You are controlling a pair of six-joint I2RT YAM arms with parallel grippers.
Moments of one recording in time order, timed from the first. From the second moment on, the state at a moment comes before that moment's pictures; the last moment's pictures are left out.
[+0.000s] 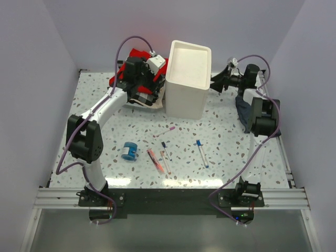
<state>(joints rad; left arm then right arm) -0.37 1.85 1.59 -0.17 0.15 0.40 -0.12 2.37 1.74 0.47 -1.36 0.02</state>
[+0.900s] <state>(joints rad) -0.37 1.86 1.58 -0.16 0.13 0.40 -0.11 2.55 1.78 1.23 -1.50 0.79</state>
